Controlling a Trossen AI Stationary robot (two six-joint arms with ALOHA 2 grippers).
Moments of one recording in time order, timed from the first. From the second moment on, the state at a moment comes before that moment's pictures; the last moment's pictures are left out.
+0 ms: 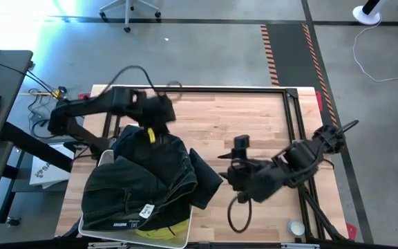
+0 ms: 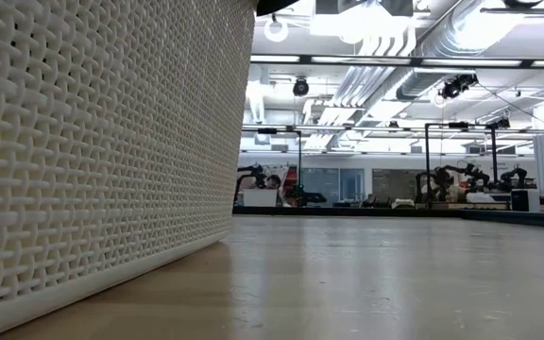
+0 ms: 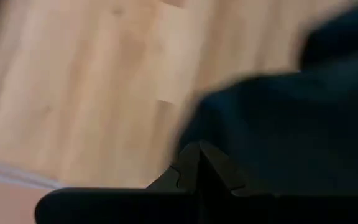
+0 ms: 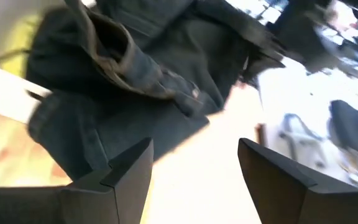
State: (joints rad) left arm 0.05 1.46 1.66 -1.33 -0.01 -0.21; right arm 0.58 1.85 2.31 -1.32 0.67 -0.01
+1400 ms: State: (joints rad) left arm -0.61 1.07 1.29 -1.08 -0.43 -0.90; right arm 0.52 1.85 2.26 -1.55 0.63 0.27
